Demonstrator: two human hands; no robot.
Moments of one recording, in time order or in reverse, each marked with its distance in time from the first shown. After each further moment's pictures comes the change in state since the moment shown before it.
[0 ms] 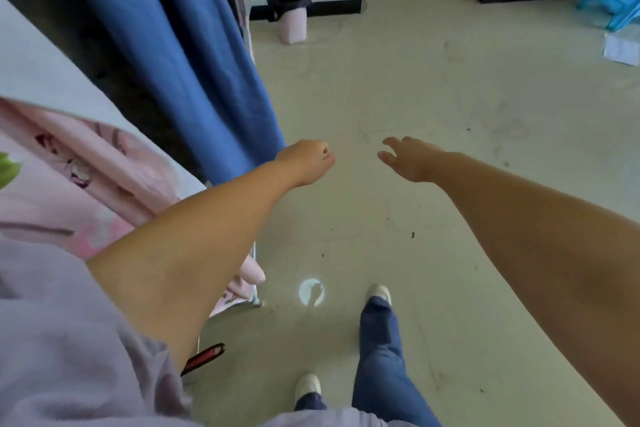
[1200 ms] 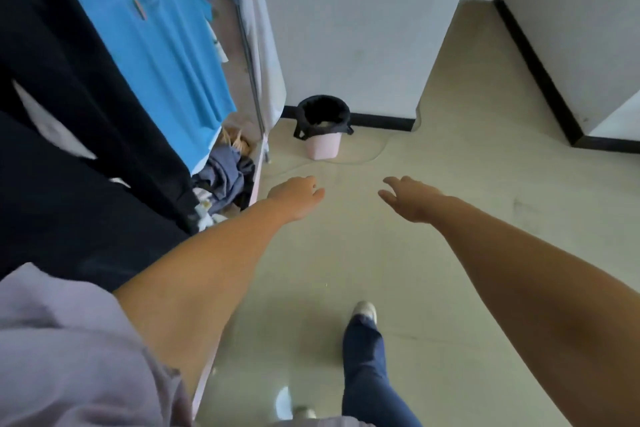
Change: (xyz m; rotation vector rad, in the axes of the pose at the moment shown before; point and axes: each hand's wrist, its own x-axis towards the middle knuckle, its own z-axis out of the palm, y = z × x) left_hand 0.765 -0.096 -0.278 -0.108 0.028 -0.235; right_hand 0.762 0.096 -0.389 -0.089 -0.022 -0.163
